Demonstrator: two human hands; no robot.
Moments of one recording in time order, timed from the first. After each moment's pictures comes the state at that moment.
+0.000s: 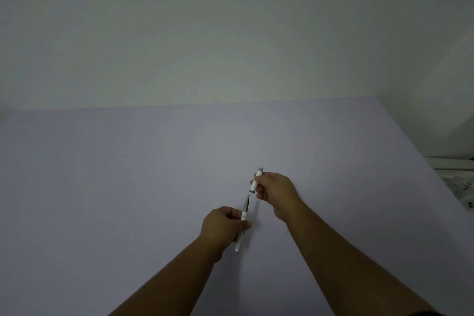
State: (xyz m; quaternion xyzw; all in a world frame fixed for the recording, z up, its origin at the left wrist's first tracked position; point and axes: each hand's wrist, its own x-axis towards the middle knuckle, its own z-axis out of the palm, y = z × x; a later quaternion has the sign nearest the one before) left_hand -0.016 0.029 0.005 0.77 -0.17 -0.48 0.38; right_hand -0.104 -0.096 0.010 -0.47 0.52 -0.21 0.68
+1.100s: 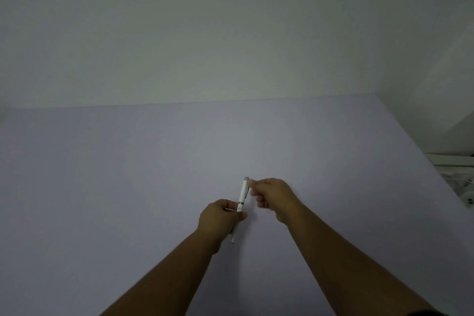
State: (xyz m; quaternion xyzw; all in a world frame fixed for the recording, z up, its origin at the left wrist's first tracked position) left_hand -0.011 0.026 0.000 0.77 -0.18 -0.47 0.40; right_hand -0.113 -0.092 0.002 -0.50 0.53 -0.13 0.67
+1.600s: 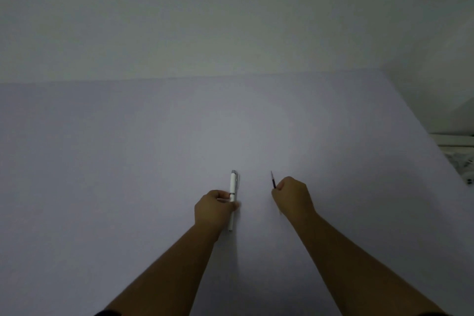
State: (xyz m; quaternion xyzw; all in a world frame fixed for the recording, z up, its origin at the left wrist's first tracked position) left_hand -0.013 0.022 -0.049 0.83 -0.15 -0.40 0.37; right_hand -0.151 -0.092 -0.044 -0.70 0.63 -0.01 0.33
